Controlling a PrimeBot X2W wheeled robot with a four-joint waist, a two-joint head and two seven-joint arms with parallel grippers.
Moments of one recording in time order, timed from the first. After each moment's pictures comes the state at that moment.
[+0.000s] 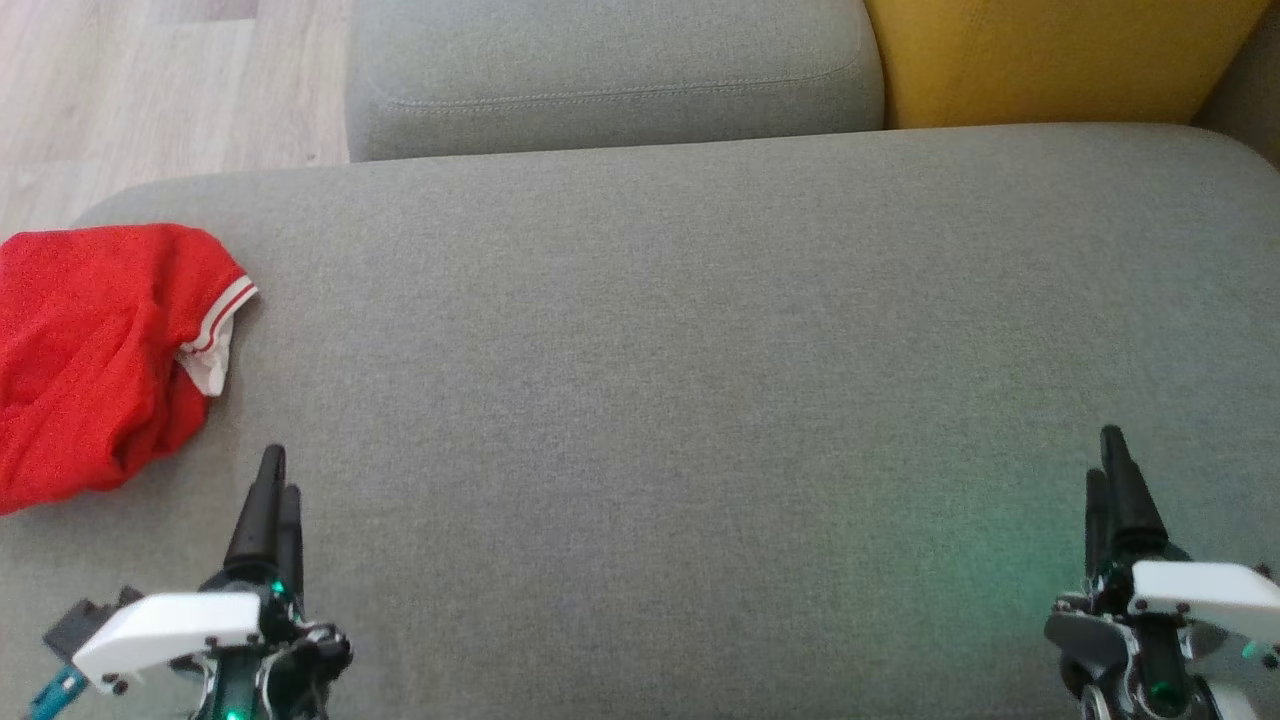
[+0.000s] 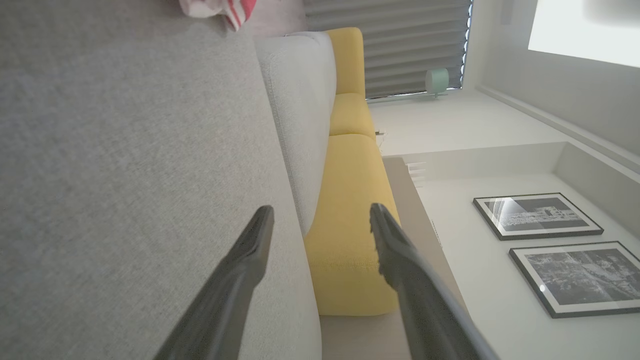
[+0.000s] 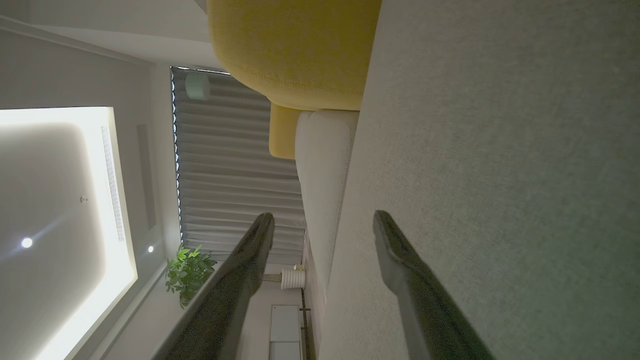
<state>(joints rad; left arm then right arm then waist) -0.01 0.03 0.05 0.28 -1.50 -0.12 0.05 -0.02 -0.04 -0.08 0.29 1.49 0.13 0.05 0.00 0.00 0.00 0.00</state>
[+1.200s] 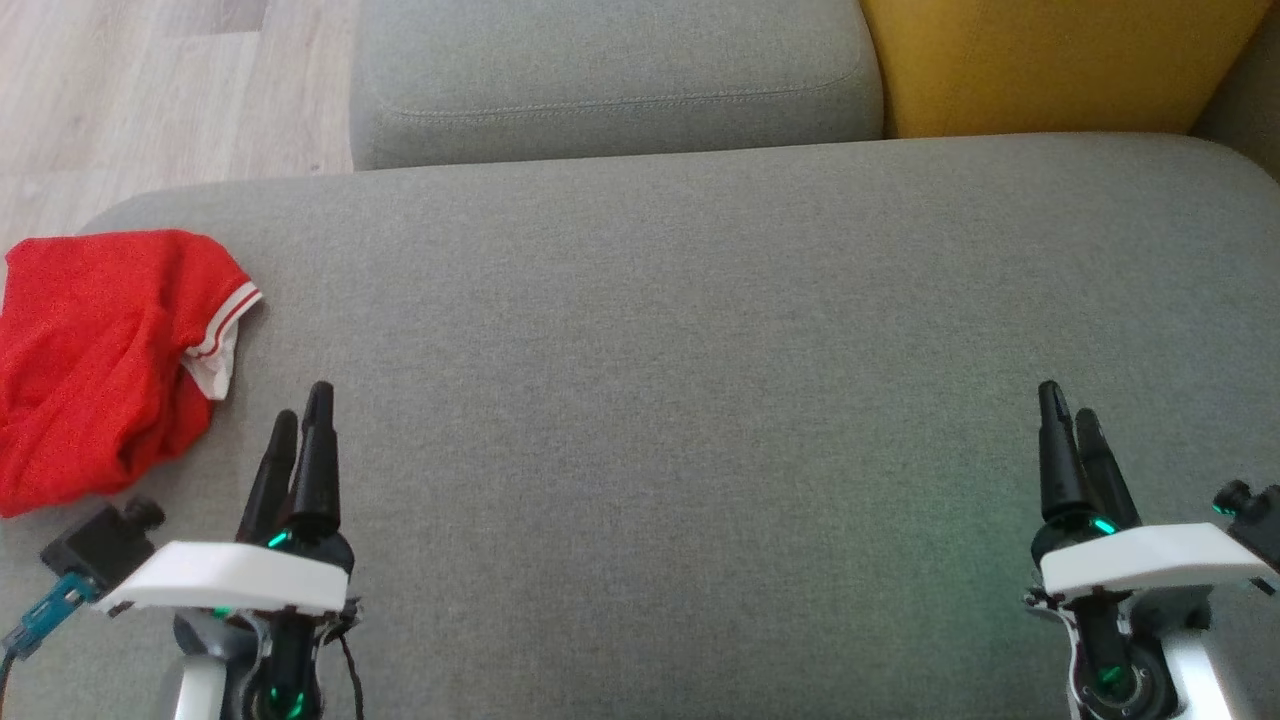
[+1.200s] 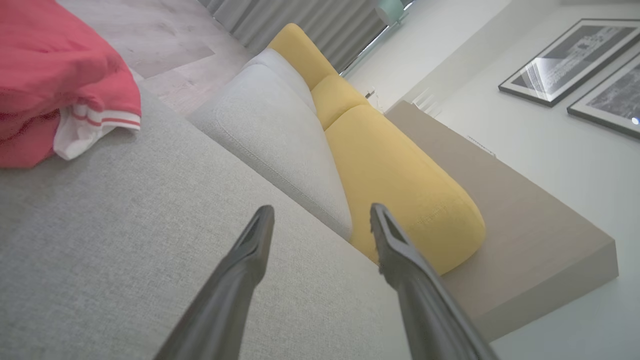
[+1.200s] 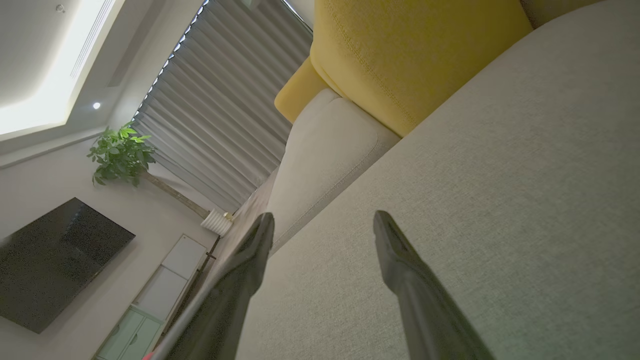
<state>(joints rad) -0.03 0.05 -0.02 0.12 -0.88 -0.11 -0.06 -0.04 -0.07 0.00 0.20 0.87 0.13 -0.02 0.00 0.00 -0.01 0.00</state>
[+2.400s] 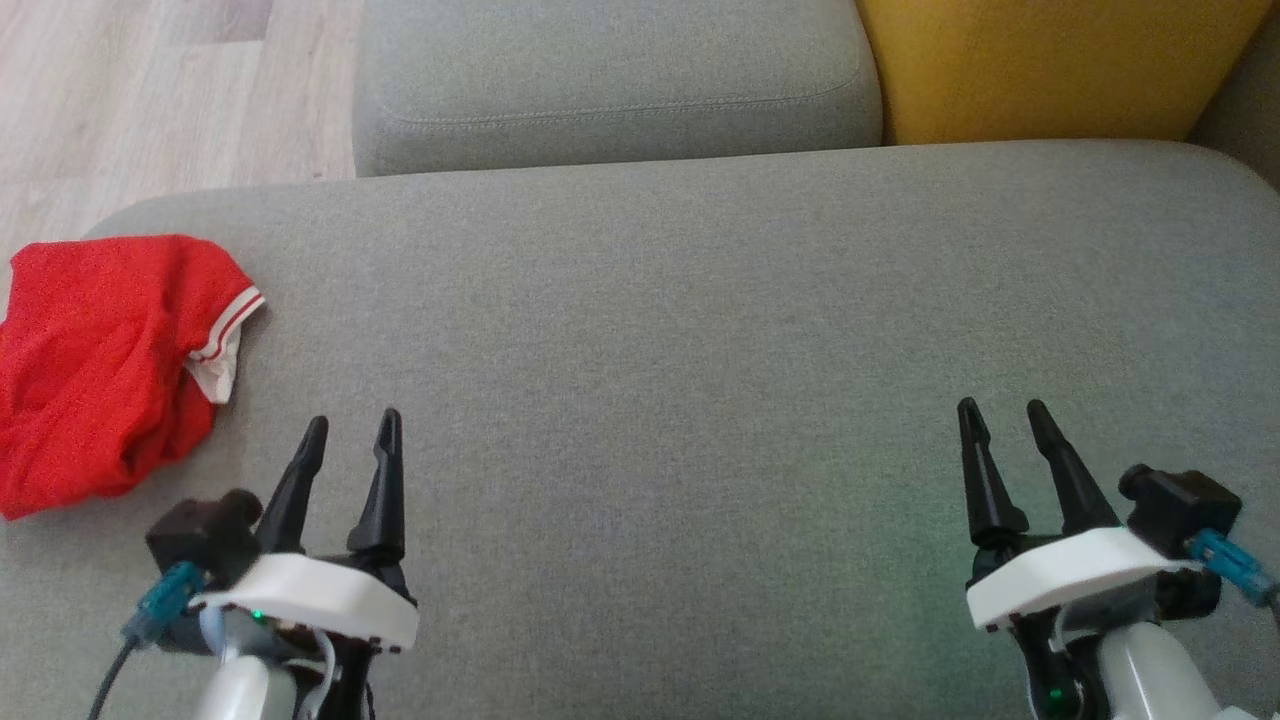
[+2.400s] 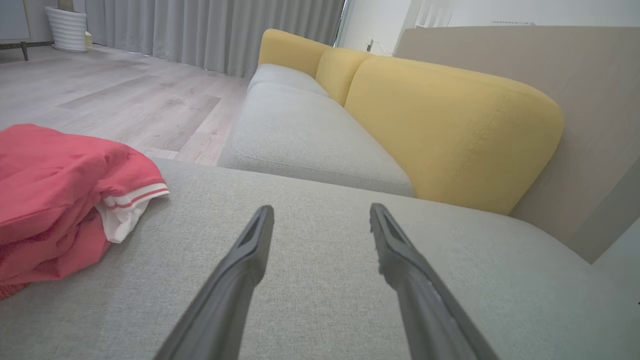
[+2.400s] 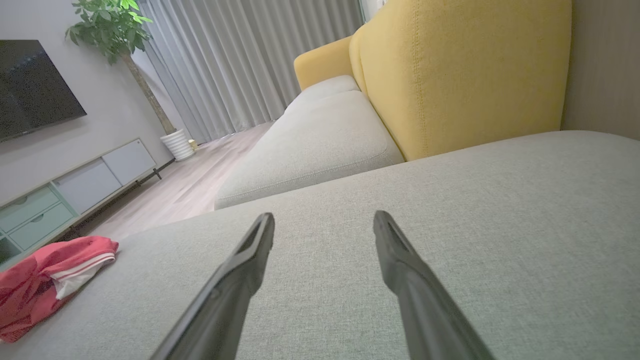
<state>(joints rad) -0.02 0.13 -0.18 0.12 -0.41 -0.01 -0.16 -0.04 -0.06 0.06 0.21 0.36 0.13 -0.06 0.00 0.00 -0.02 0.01</state>
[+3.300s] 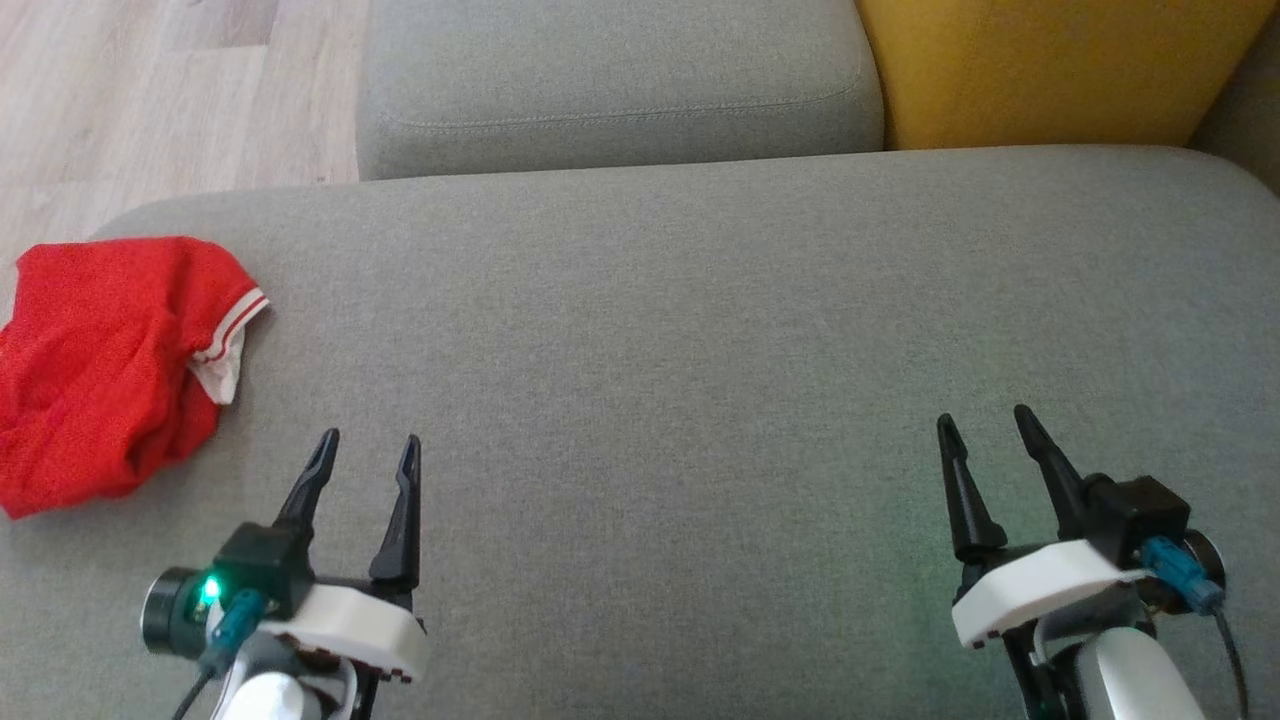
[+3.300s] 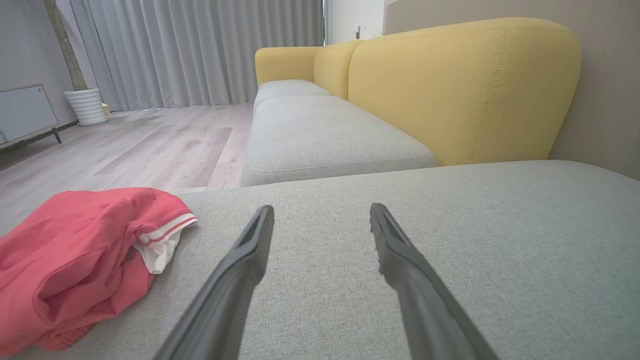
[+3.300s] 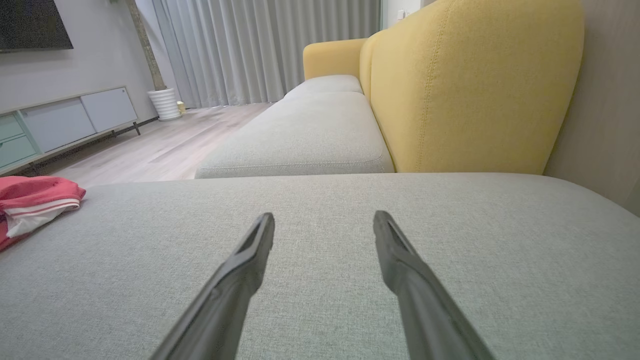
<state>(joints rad) 0.00 0.15 -0.22 0.16 -0.15 0.03 -0.23 -0.03 -0.05 0.05 0.23 0.11 0.13 -0.10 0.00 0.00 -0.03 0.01</state>
